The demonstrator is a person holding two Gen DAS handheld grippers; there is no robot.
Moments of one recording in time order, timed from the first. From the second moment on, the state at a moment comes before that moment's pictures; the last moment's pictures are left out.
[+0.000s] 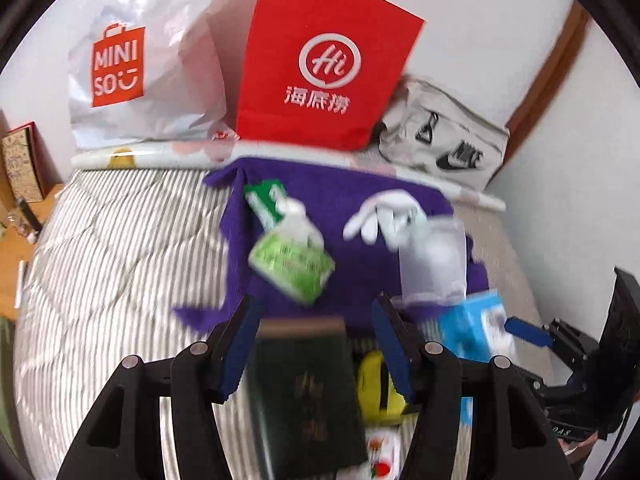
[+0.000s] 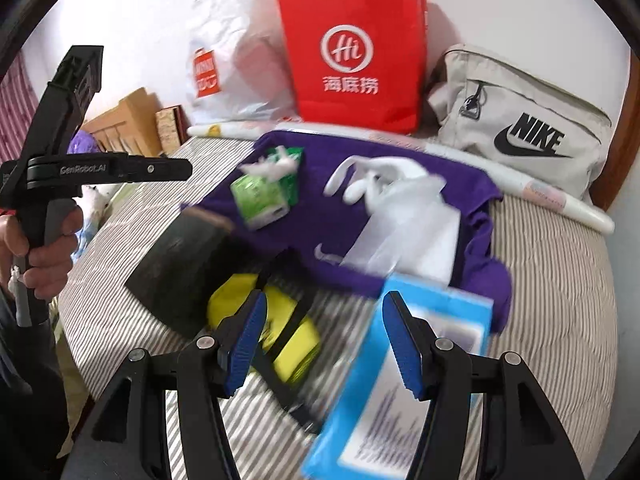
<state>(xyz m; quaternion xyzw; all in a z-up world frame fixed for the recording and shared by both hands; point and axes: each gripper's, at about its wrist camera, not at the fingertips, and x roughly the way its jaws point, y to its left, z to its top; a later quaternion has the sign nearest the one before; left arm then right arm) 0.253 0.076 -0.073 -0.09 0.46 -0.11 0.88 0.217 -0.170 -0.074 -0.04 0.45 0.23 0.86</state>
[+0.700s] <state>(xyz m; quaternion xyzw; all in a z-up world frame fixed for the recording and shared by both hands) 0.133 0.026 -0.153 -0.06 0.51 -0.17 0.84 0.110 -0.212 -0.093 0.03 0.45 0.20 0.87</state>
